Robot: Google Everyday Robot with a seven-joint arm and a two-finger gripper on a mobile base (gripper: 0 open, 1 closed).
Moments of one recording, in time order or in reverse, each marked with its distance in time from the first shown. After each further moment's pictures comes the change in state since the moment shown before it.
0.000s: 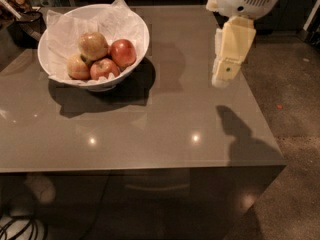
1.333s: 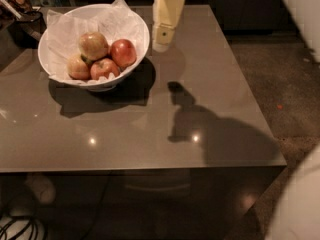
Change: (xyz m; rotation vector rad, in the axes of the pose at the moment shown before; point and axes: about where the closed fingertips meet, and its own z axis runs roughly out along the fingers) arm -0.107 -0.082 0.032 0.009 -0.083 -0.086
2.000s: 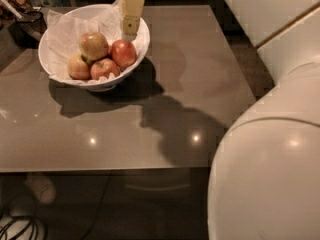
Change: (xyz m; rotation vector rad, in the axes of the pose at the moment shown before) arm -0.069 -0.038 0.025 0.048 -0.003 -0.082
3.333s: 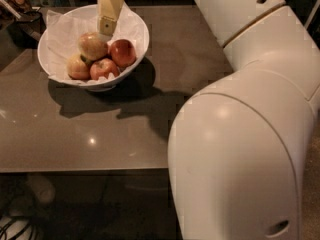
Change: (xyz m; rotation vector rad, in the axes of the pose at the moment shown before) arm -0.048 -0.018 0.039 -0.079 -0.174 0.024
